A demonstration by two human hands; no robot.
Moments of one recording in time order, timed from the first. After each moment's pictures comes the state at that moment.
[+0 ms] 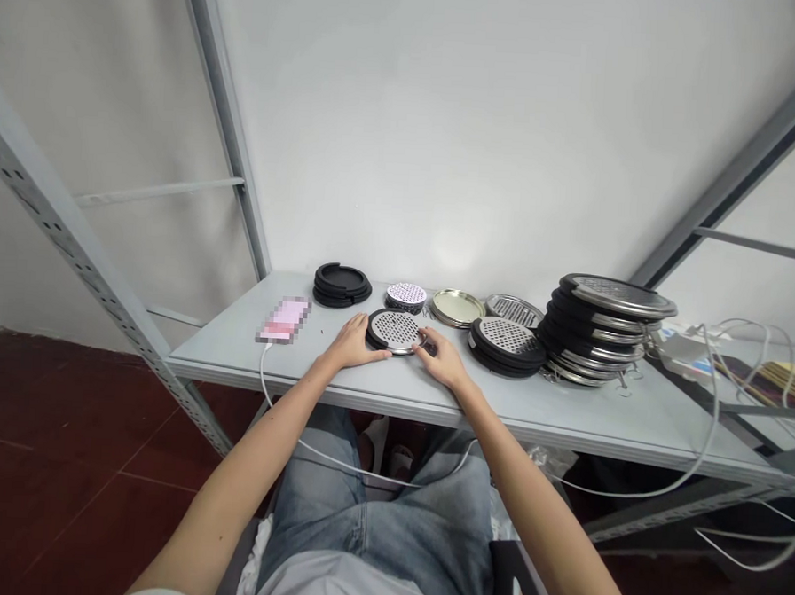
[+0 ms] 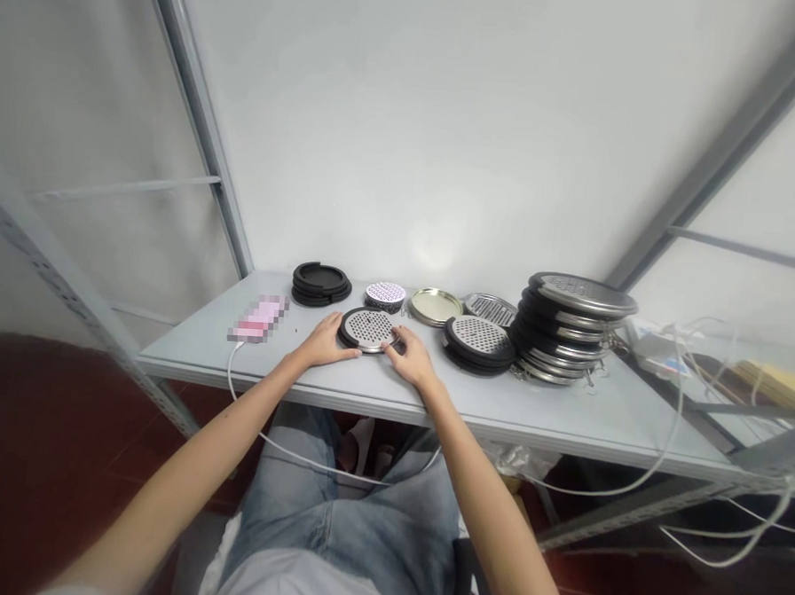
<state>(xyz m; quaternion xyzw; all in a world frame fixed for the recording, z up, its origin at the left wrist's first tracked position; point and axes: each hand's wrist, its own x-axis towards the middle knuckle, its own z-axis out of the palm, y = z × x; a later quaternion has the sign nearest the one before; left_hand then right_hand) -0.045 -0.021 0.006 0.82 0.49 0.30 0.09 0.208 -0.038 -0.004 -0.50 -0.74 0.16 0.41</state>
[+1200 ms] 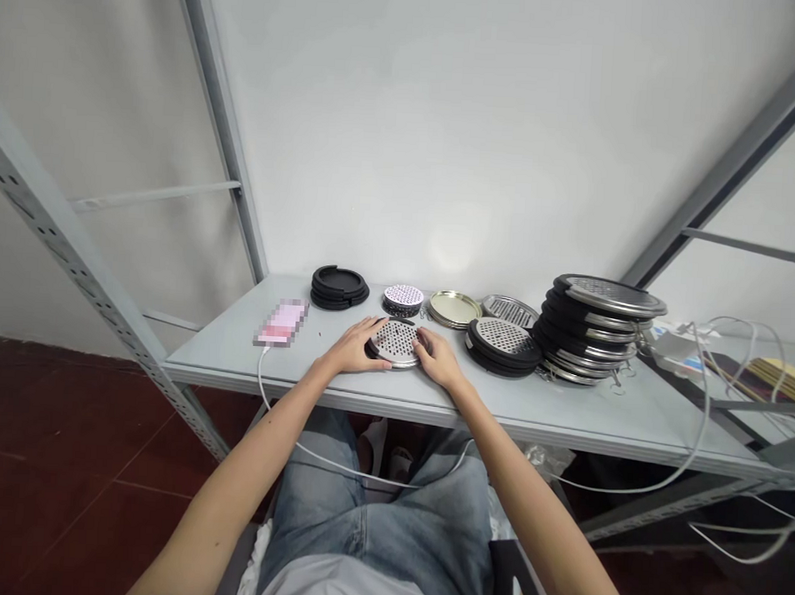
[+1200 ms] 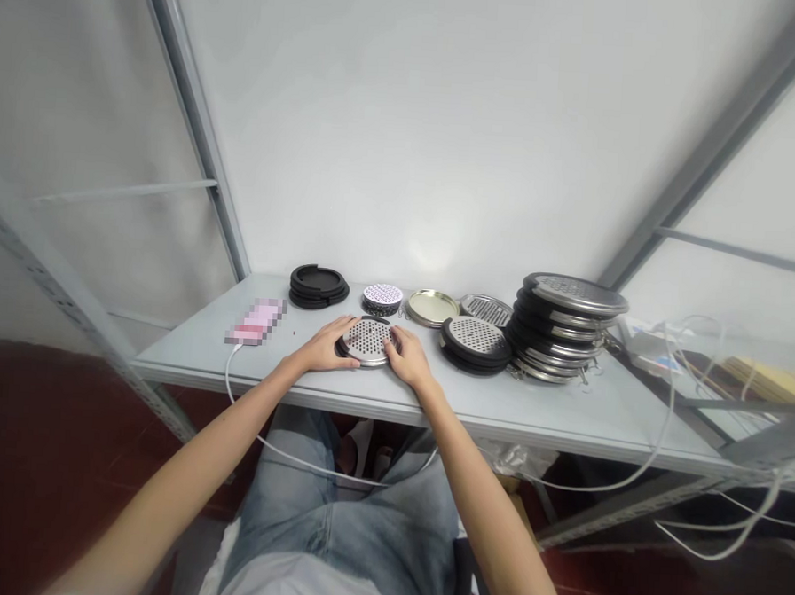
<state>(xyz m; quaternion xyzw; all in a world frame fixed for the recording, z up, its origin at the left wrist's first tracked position) -0.046 -0.029 0.014 0.87 0.40 0.26 0.10 0.206 -0.030 -0.010 -0.49 -0.75 0.12 0.42</state>
